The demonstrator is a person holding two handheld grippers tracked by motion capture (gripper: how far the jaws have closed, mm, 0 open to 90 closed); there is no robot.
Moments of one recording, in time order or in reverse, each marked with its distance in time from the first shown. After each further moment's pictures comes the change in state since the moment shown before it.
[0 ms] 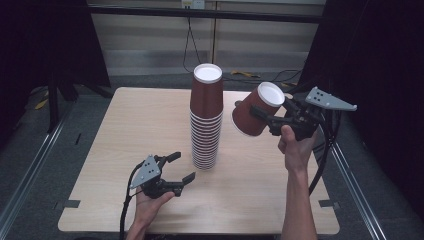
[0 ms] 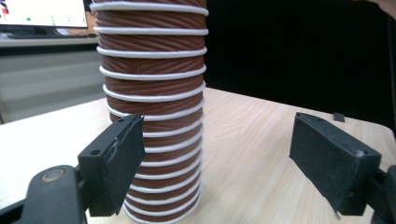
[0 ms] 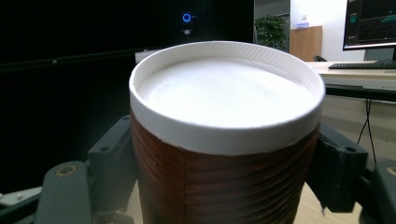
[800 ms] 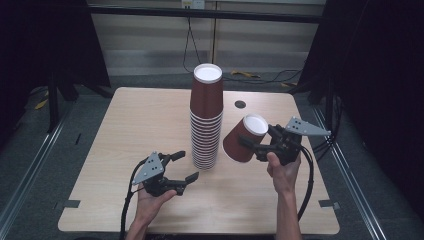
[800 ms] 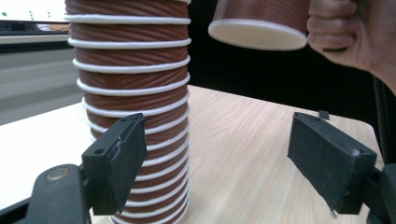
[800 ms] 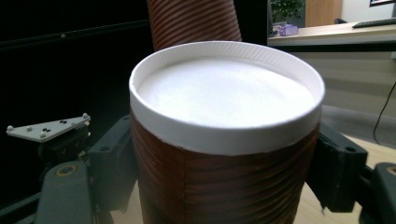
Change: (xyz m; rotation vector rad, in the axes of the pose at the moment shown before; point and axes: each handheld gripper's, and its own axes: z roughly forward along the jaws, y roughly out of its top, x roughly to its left) left arm -0.003 0.015 0.006 0.008 -0.061 0.023; right arm 0.011 -0.072 0.002 0.094 0.045 0.069
